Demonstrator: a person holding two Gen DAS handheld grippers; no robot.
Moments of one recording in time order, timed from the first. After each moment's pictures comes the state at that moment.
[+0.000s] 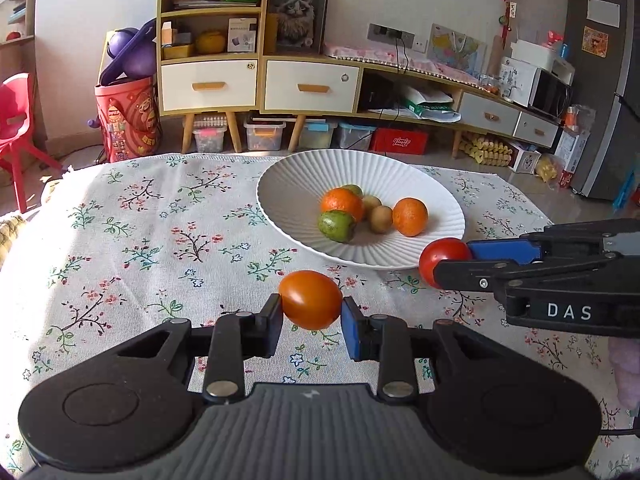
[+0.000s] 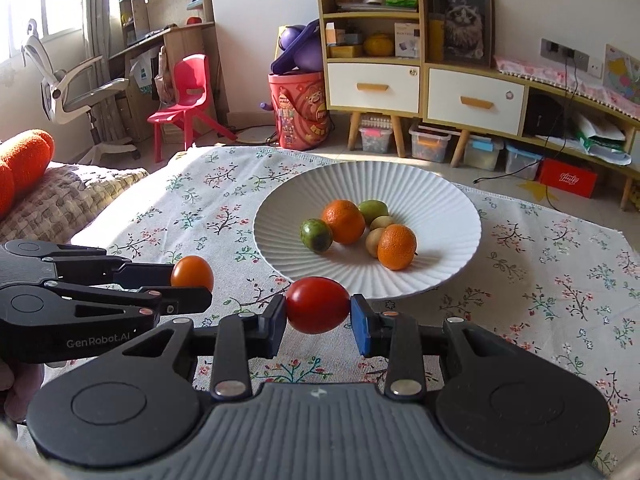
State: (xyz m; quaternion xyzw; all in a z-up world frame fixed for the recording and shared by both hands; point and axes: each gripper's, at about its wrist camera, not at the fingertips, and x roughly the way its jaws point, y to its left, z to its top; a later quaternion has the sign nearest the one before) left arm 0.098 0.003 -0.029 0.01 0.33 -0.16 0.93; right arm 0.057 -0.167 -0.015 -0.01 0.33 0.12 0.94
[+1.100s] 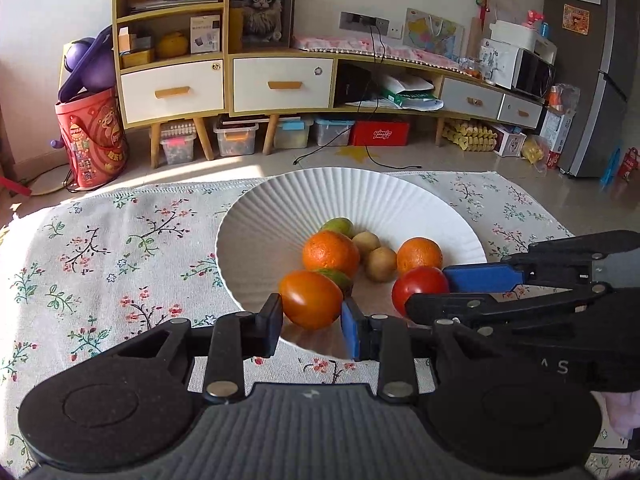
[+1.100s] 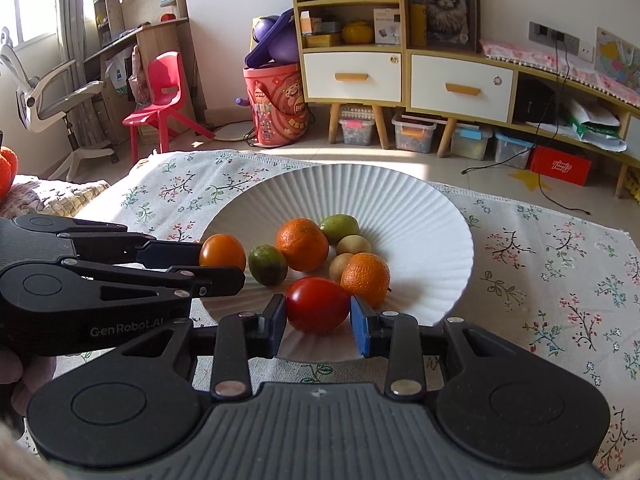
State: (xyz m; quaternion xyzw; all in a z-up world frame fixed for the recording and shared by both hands) left arm 0.160 -0.024 -0.035 0.05 0.34 -0.20 0.92; right arm 0.101 -0.175 -0.026 0.01 0.35 0.10 0.93
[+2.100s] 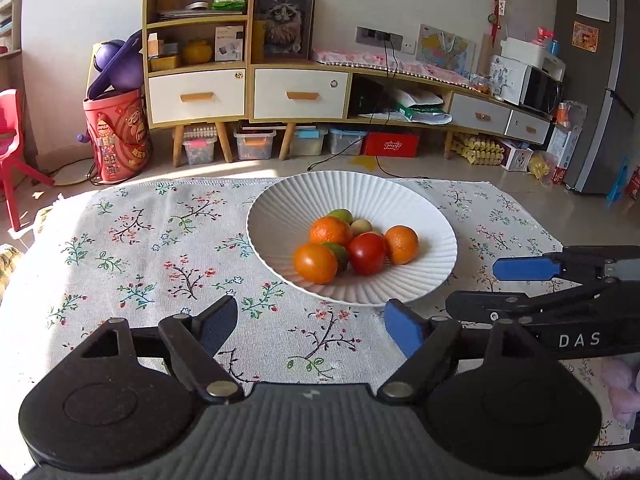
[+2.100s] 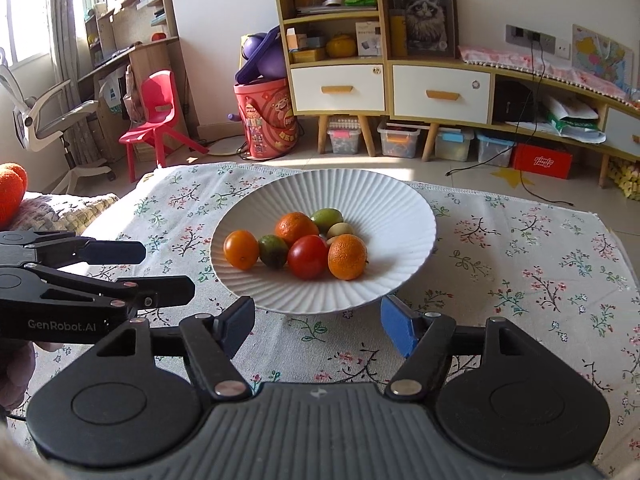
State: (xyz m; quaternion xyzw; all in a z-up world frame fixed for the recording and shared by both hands) left arm 0.107 0.000 -0.008 0.02 0.33 -0.17 0.93; right arm 0.057 -0.179 -0.012 0.03 0.34 0.07 0.94
